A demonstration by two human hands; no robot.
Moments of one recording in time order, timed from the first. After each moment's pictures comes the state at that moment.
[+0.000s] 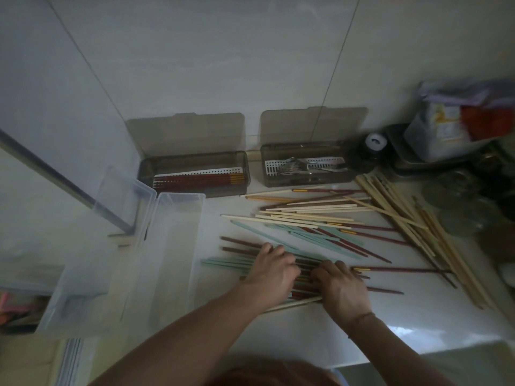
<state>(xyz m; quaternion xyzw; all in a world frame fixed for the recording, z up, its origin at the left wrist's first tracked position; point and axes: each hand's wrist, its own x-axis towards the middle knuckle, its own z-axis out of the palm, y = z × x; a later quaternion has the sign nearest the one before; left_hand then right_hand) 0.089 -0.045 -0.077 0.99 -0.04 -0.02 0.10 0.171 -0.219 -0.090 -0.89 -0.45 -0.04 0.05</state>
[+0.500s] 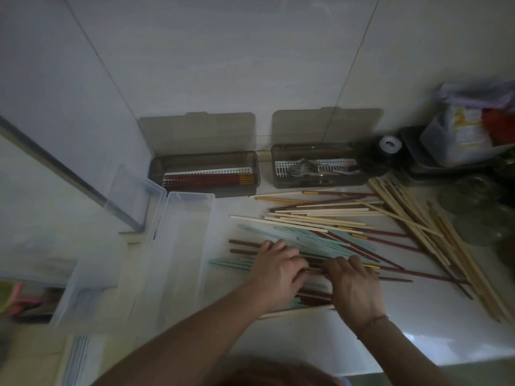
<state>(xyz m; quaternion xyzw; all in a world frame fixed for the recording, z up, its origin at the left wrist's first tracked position) 0.086 -0.036 -0.076 0.98 0.03 0.09 0.19 0.175 -0.206 -0.063 -0.90 -0.43 -0.03 0.05</state>
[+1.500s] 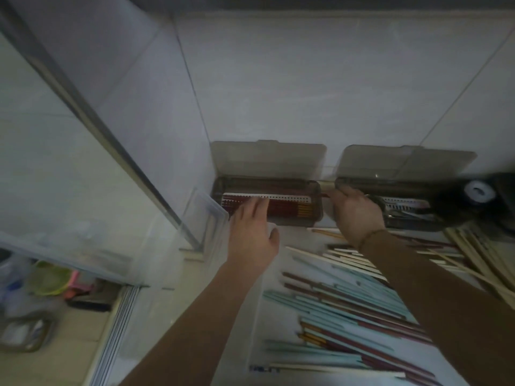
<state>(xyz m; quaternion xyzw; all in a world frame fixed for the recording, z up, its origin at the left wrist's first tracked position) 0.067 0.126 -0.027 0.90 0.36 0.16 0.17 0.265 0.013 -0.011 -0.87 -0.49 0.00 0.07</state>
